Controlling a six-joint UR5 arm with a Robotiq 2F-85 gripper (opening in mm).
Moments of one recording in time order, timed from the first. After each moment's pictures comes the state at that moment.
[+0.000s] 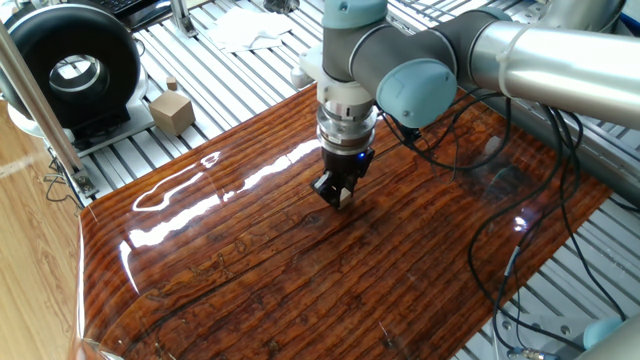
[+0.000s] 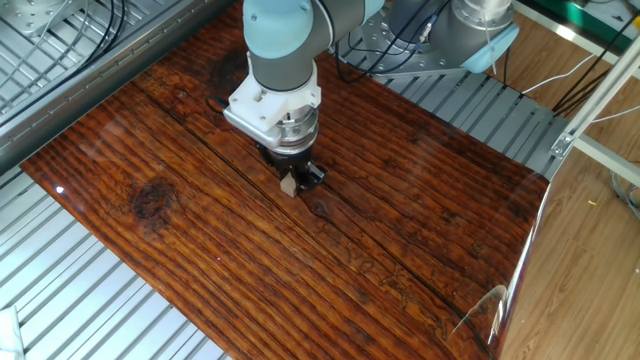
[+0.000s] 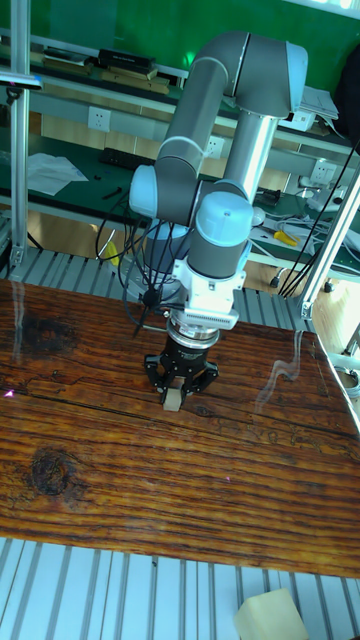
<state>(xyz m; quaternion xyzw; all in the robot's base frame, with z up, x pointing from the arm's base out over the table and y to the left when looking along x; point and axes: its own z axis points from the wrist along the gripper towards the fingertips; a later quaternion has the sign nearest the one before) 0.468 0.042 0.005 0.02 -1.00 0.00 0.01</state>
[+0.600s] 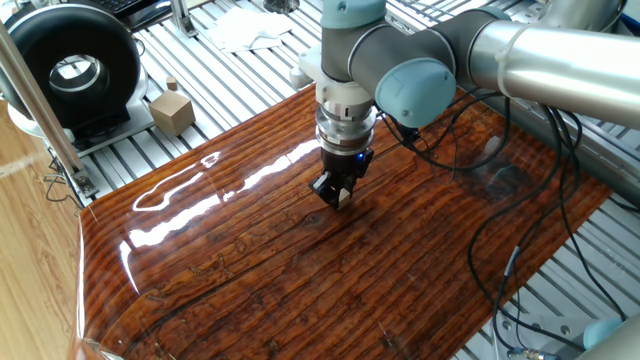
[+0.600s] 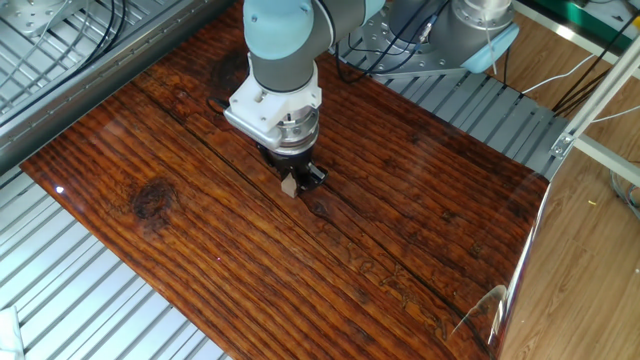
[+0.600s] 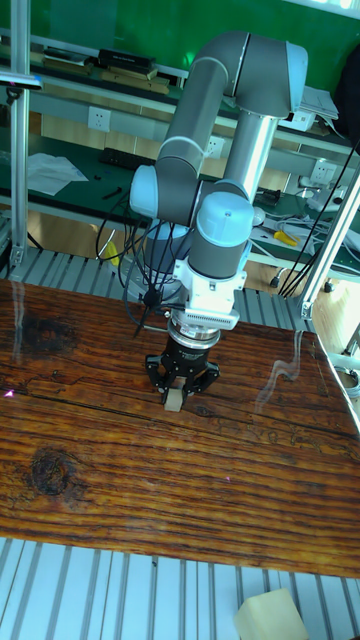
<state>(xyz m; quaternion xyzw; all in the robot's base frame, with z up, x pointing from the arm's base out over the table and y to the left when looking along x) 0.468 0.043 0.005 0.02 -1.00 0.00 0.01</state>
